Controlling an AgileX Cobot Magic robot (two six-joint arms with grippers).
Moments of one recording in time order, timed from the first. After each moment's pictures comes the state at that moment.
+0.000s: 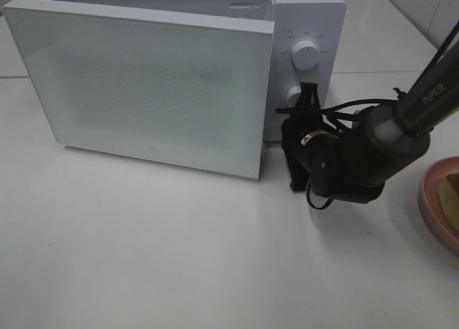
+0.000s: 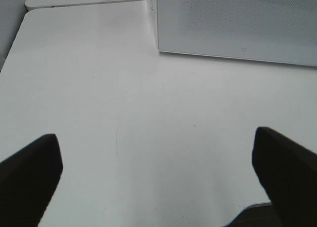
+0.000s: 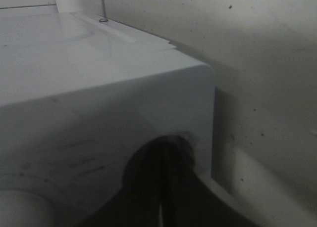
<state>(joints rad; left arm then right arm) 0.00 -0.01 -0.52 -0.10 1.09 0.11 0.52 2.18 -0.90 0.58 -0.91 1.42</state>
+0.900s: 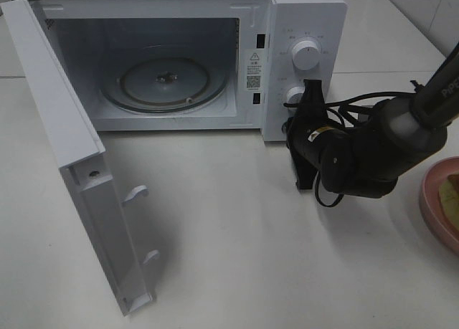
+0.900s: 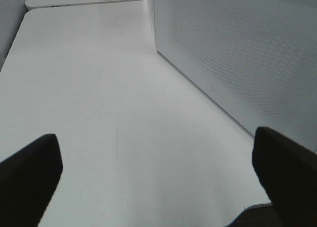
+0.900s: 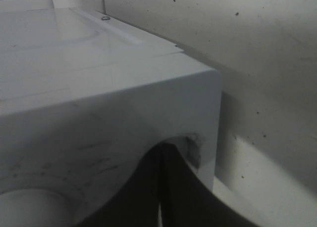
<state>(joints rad) 0.00 -0.01 -0.52 -0.10 1.09 0.11 0.50 2.13 -0.86 0.52 -0.87 1.42</state>
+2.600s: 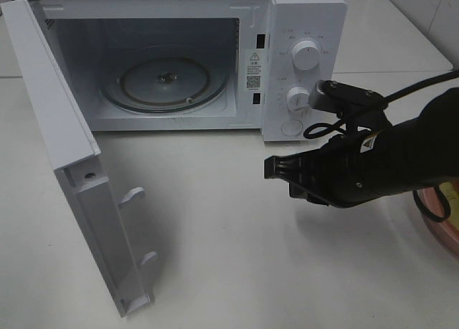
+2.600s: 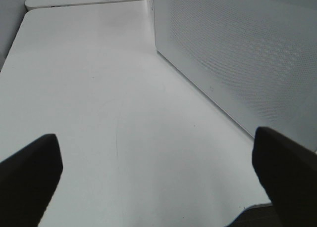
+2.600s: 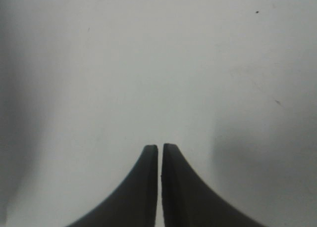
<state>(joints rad) 0.00 -0.01 -0.52 -0.10 1.09 0.11 0.56 1.56 -0.61 0.43 -0.02 0.11</state>
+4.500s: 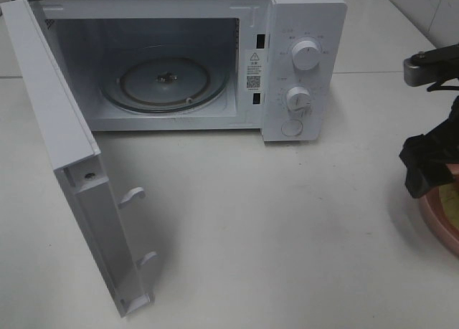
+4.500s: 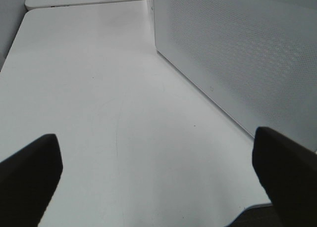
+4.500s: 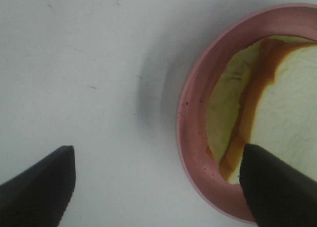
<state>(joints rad) 0.00 -0.01 -0.52 -0.10 1.09 0.11 0.21 1.40 -0.85 -0.18 0.82 0.10</state>
